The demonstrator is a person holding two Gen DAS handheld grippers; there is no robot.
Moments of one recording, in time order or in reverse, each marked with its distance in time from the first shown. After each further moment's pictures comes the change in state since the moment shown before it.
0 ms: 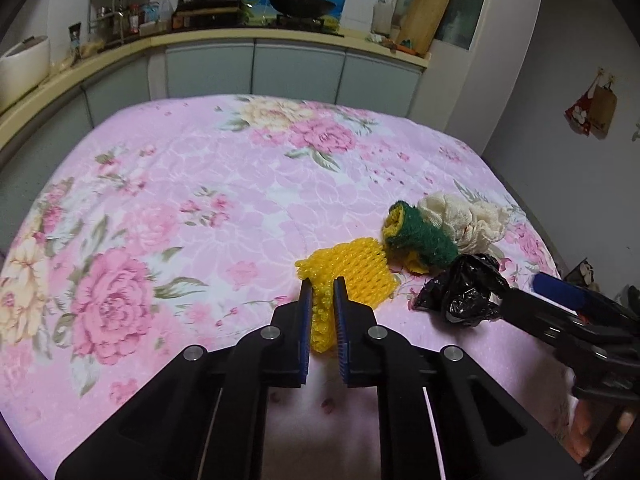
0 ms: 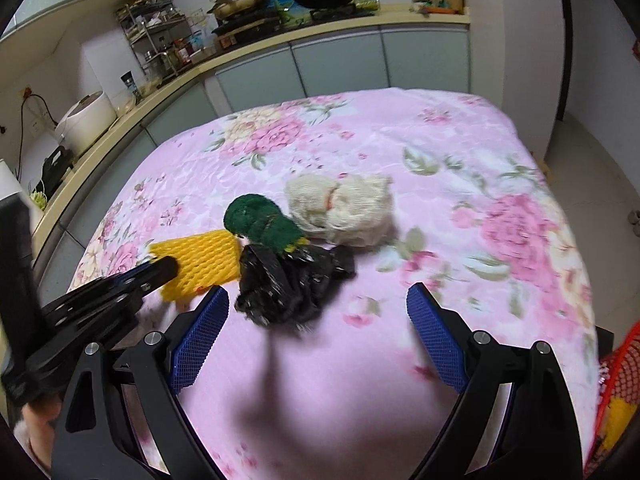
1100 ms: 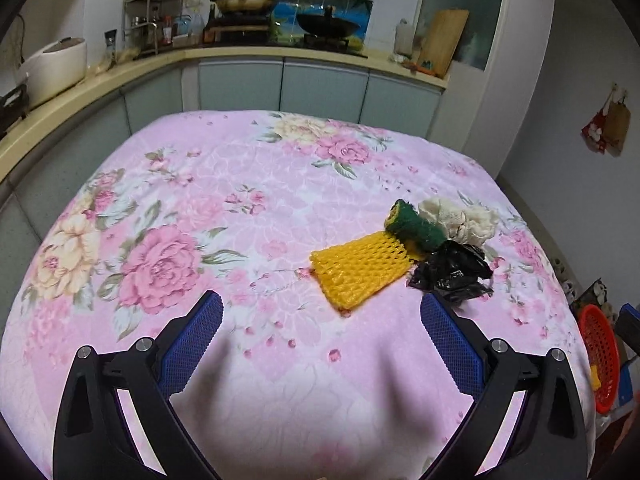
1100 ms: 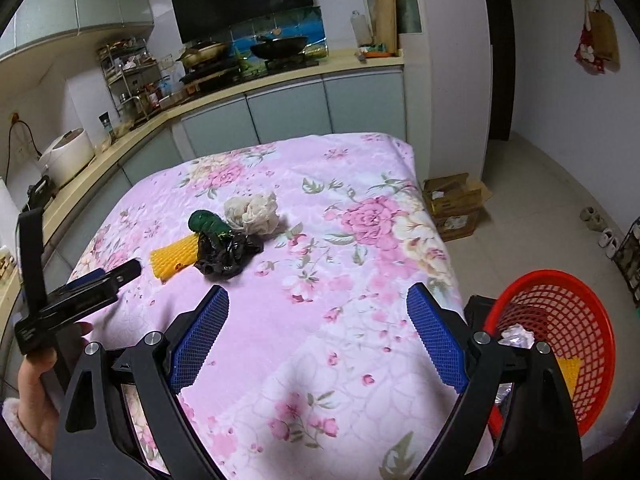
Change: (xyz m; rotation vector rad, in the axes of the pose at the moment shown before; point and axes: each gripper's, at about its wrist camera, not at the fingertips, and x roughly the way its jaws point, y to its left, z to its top) left arm -0.036 -0.006 -0.018 -0.045 -0.050 0.068; right arm -0.119 -0.050 -0.052 0.050 -0.170 -0.145
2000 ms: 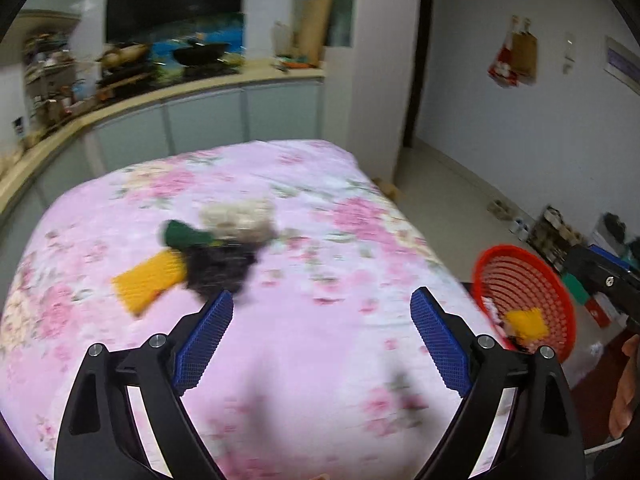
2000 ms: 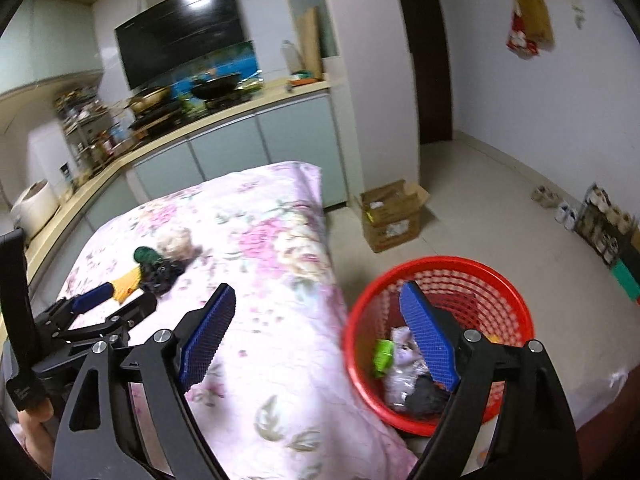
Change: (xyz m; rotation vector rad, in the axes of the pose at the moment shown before) left arm -0.050 -0.164 -0.031 0.285 -0.051 -0.166; right arm -0.075 -0.089 -0.019 0.126 -0.111 -0.134
